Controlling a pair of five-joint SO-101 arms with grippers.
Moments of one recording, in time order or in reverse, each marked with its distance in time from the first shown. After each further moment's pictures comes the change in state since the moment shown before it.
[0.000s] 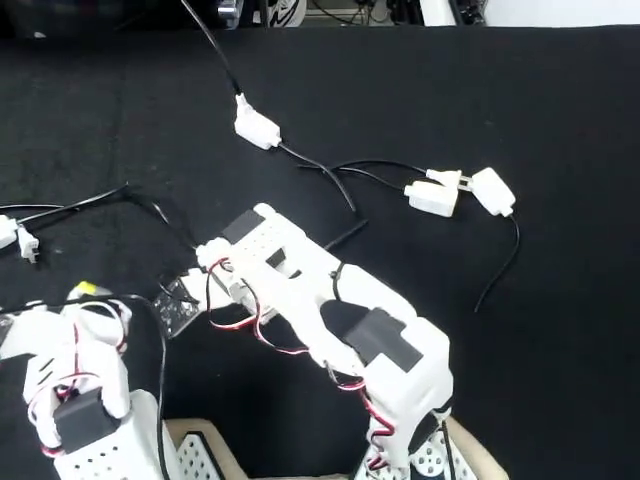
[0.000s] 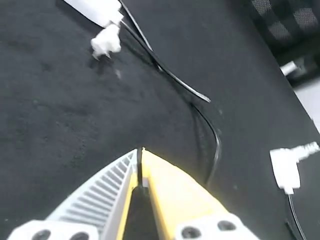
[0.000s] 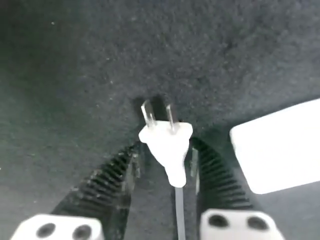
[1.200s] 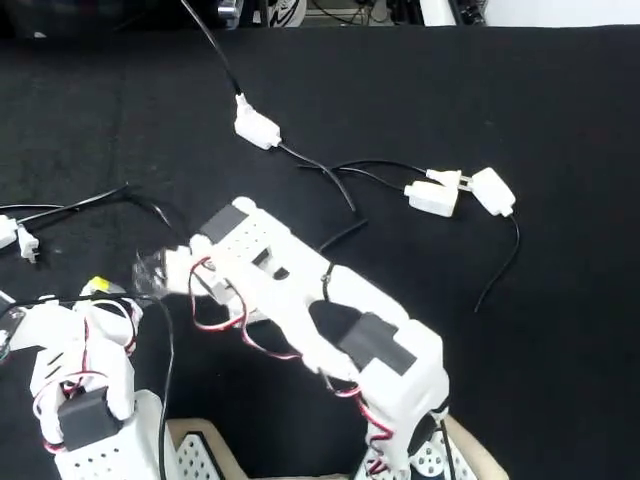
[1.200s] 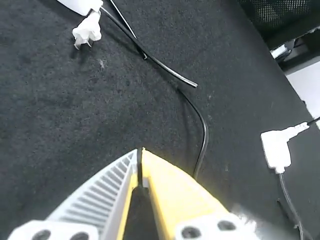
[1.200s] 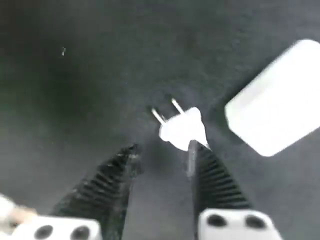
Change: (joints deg) left arm 4.8 -0.1 0.0 0.0 0.2; right arm -3.4 0.1 -8.5 11.8 -25.9
